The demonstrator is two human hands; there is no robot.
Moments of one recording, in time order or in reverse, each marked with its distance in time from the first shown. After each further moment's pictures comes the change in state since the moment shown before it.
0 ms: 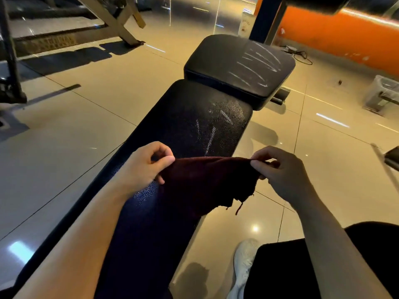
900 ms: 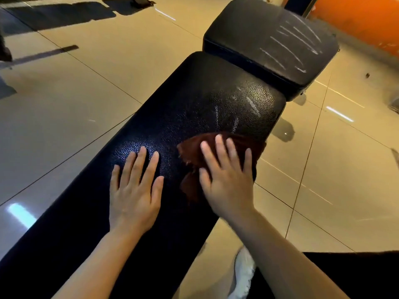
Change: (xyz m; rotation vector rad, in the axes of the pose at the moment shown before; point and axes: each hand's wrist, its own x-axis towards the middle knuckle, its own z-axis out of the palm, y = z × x) left_hand -0.017 -0.120 0.050 0.837 0.348 -0.059; right_hand 0.034 0.038 0.155 -0.882 -0.040 -0.330
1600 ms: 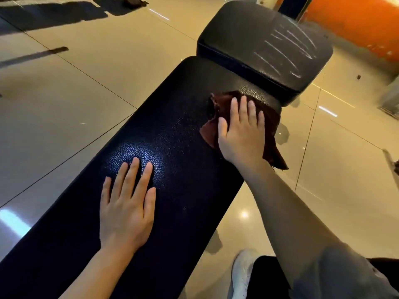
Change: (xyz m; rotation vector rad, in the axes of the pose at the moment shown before) left_hand 0.000 0.001 -0.003 -0.029 0.034 -0.001; right_hand 0.107 0.045 -0.013 -0.015 -0.017 0.272
